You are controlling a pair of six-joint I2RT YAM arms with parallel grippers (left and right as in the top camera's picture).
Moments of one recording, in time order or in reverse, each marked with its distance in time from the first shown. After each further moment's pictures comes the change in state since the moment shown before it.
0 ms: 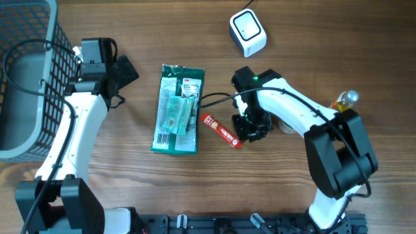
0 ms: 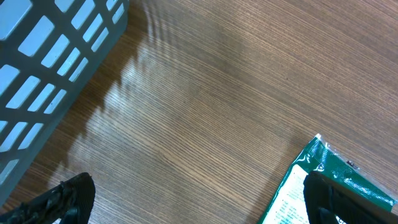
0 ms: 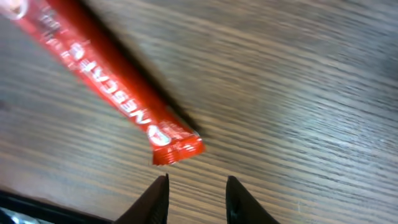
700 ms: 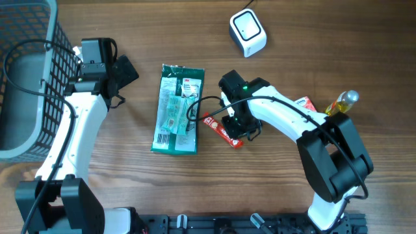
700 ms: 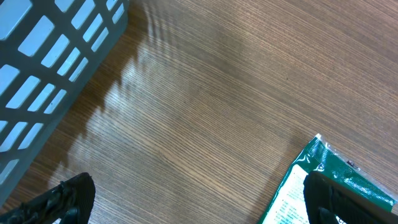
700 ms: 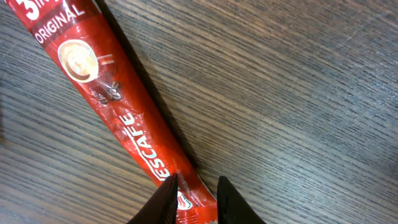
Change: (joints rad) left arm 0.000 0.000 0.000 0.000 0.000 0.000; right arm 0.074 -0.001 -0.039 0.193 0.088 -0.048
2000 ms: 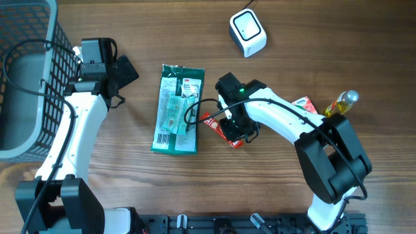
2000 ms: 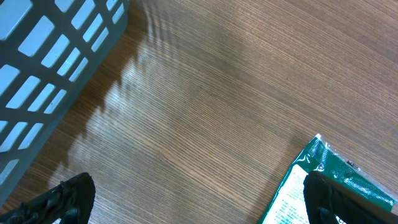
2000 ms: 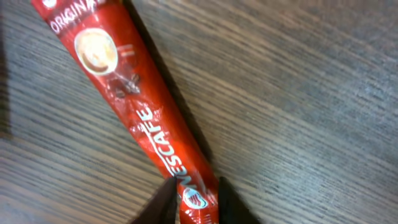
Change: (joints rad) left arm 0.000 0.000 0.000 0.000 0.000 0.000; right arm 0.026 0.000 -0.002 0.004 -0.001 0.018
